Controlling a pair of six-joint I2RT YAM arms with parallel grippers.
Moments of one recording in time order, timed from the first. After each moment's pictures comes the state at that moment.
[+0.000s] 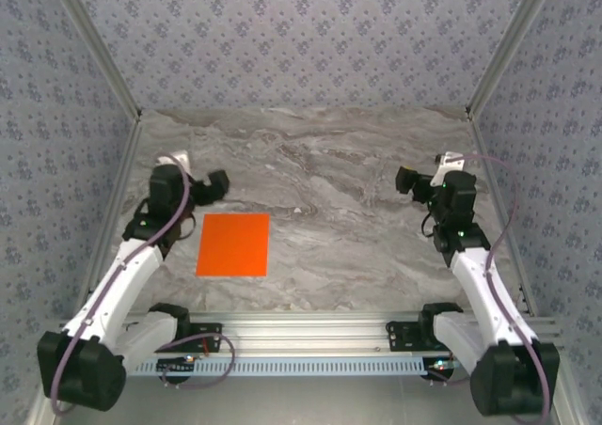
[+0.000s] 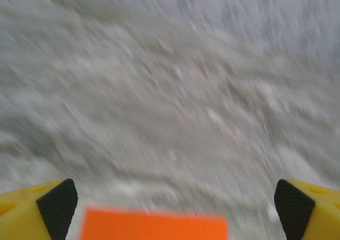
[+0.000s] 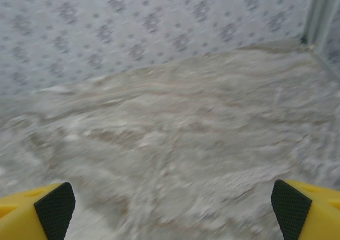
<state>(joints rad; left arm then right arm) -0.31 0.97 0.76 -0.37 -0.06 -0.42 0.09 0.88 0.63 -0.12 0.00 0.23</state>
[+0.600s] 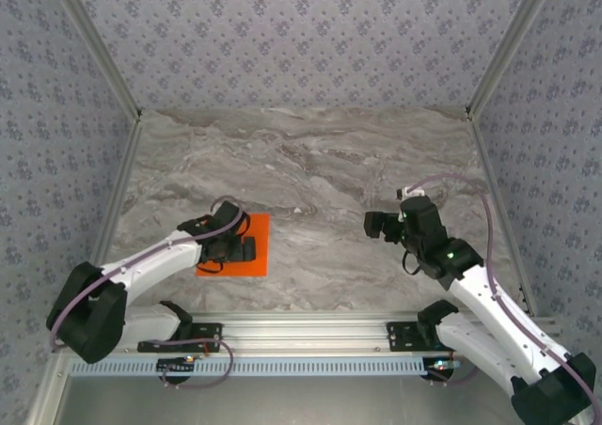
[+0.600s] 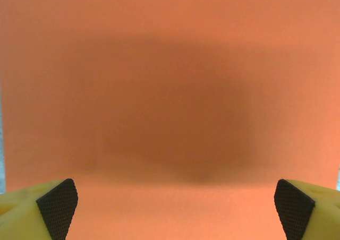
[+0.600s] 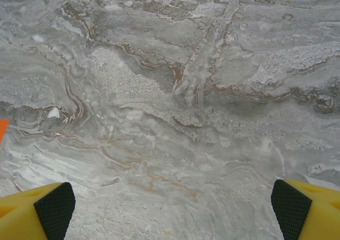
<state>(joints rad) -0.61 1.26 0.63 -0.65 -0.17 -0.63 0.49 0.77 0.63 -0.56 0.18 0.40</state>
